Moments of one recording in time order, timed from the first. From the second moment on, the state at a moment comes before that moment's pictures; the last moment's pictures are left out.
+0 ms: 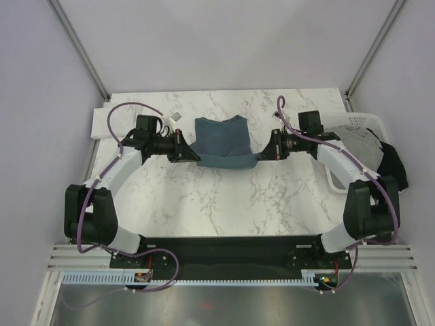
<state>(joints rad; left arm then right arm) -0.17 1.47 1.04 -0.38 0.88 -0.41 0.15 1.50 1.07 -0.42 -0.92 0.11</state>
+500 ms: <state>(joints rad) -0.13 1.90 1.50 -0.46 0.81 -0.38 0.19 1.96 1.67 -0.40 -0.82 0.10</state>
